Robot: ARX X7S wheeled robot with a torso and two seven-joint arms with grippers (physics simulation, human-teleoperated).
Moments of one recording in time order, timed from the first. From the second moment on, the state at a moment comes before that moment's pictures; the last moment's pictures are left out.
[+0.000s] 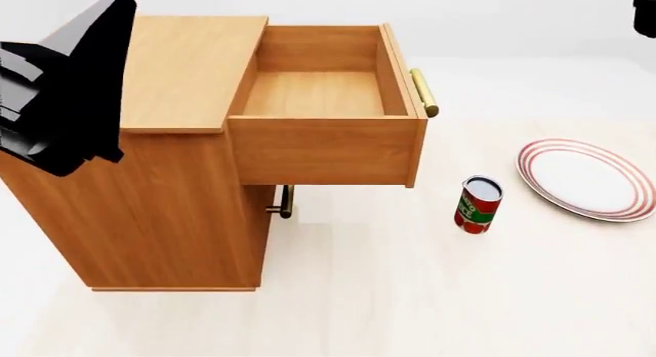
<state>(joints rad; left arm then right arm) -1.14 -0.83 -0.26 0.69 -1.91 -1.20 -0.72 1.86 0.93 -0.47 -0.25 1.53 1.52 0.65</state>
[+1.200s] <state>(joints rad) -1.07 -0.87 -0.35 0.71 -1.94 -1.17 -0.66 2.09 1.37 -1.59 -0.29 0.46 1.48 -0.58</state>
